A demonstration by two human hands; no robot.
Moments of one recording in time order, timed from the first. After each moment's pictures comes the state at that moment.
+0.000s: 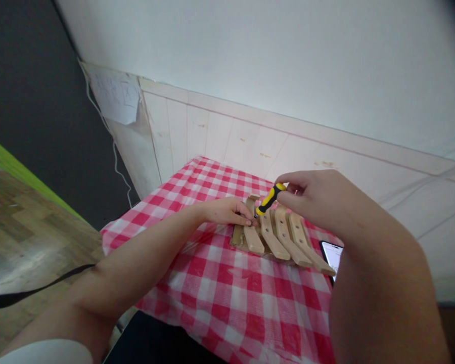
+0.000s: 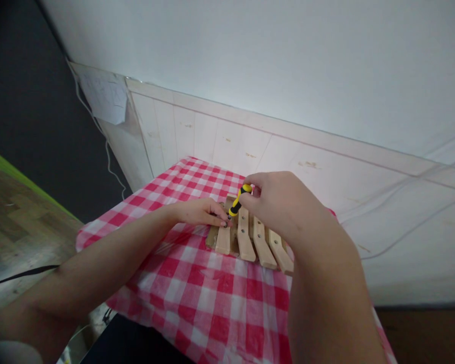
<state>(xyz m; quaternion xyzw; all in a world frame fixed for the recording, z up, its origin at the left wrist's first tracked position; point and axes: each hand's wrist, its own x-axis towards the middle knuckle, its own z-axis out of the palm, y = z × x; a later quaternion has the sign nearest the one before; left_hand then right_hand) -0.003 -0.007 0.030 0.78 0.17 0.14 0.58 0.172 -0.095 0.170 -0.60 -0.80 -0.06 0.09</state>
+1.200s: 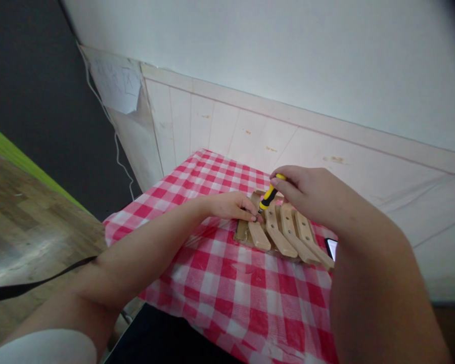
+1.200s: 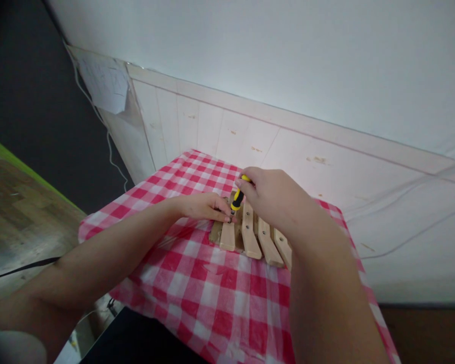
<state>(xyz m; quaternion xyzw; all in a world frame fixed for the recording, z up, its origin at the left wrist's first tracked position) -0.003 -0.004 0.029 0.80 0.15 0.15 0.56 0.161 -0.083 0.157 -0.58 -0.81 -0.03 0.05</state>
